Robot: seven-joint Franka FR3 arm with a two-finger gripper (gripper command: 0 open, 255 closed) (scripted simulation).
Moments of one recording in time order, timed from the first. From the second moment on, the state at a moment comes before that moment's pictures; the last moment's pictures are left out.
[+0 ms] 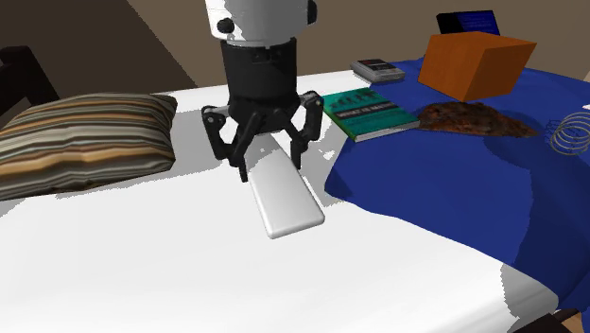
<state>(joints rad) 0.04 -0.21 0.33 -2.27 0.07 2.06 0.40</state>
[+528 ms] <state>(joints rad) -0.02 -0.39 0.19 -2.44 0.08 2.04 0.19</state>
